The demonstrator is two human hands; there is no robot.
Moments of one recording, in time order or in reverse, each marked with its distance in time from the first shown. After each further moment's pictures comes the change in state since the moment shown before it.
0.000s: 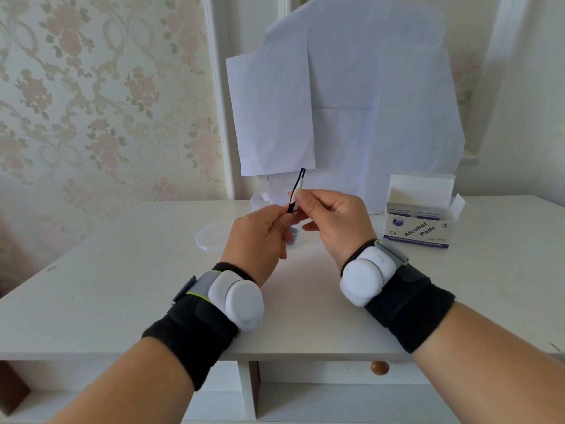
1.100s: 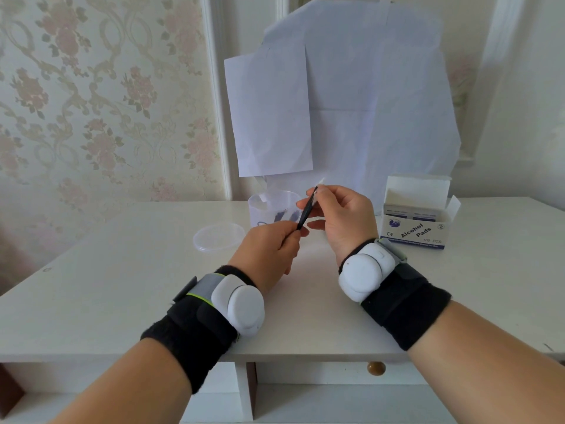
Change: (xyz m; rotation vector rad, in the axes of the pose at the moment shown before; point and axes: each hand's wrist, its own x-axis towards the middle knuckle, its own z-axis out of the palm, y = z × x) left_hand -0.001 -0.005 0.010 0.117 -0.223 -0.049; right_hand 0.009 0.006 -0.003 0.048 0.187 0.097
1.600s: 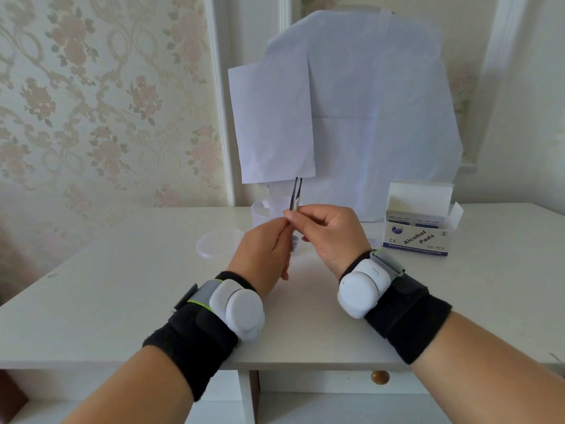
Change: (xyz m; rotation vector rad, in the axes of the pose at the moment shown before) left_hand -0.002 0.003 -0.008 -0.021 0.096 0.026; right_hand -0.005 0.006 0.003 -0.223 -0.230 -0.151
